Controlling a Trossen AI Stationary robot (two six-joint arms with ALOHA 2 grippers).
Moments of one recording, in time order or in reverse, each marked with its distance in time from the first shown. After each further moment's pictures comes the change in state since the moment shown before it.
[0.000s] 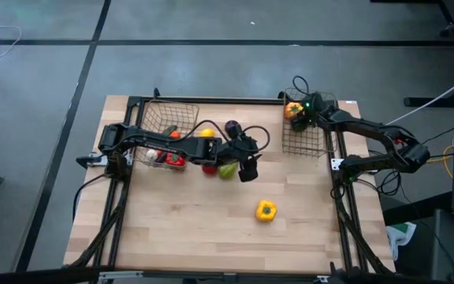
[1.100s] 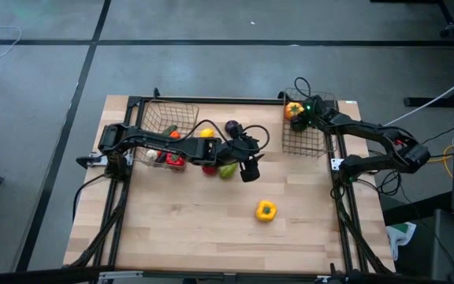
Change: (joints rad) left arm -0.006 -0.001 -0.001 0.058 0.000 0.002; right arm 0.000 -0.004 -0.065 0.103 -0.004 0.076
